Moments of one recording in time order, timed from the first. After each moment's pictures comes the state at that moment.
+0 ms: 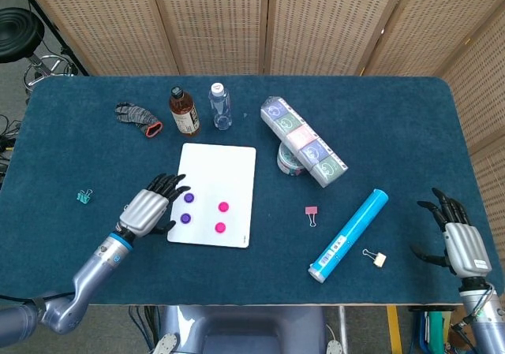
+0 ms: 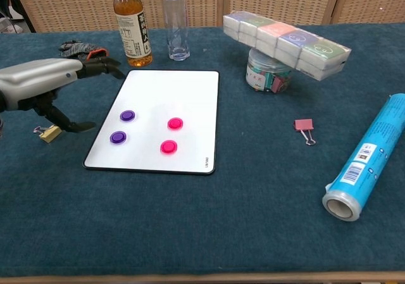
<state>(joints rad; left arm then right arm) -0.60 -1.45 -0.06 -1.47 1.43 1.04 0.07 0.16 -1.15 0.08 -1.54 -1.45 1.35 0.25</state>
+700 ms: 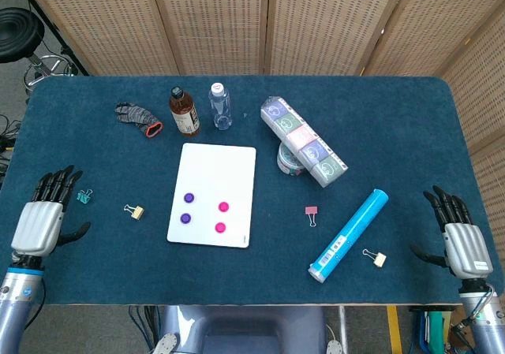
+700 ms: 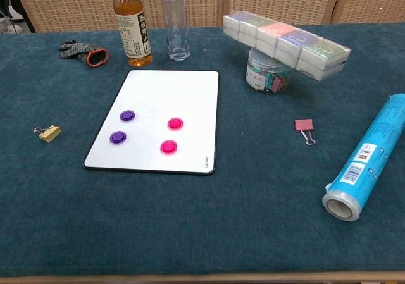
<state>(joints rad) -0.27 -1.18 -0.02 -1.65 1.38 1.44 0.07 0.15 -1.17 0.08 -1.52 -1.49 1.43 0.17</state>
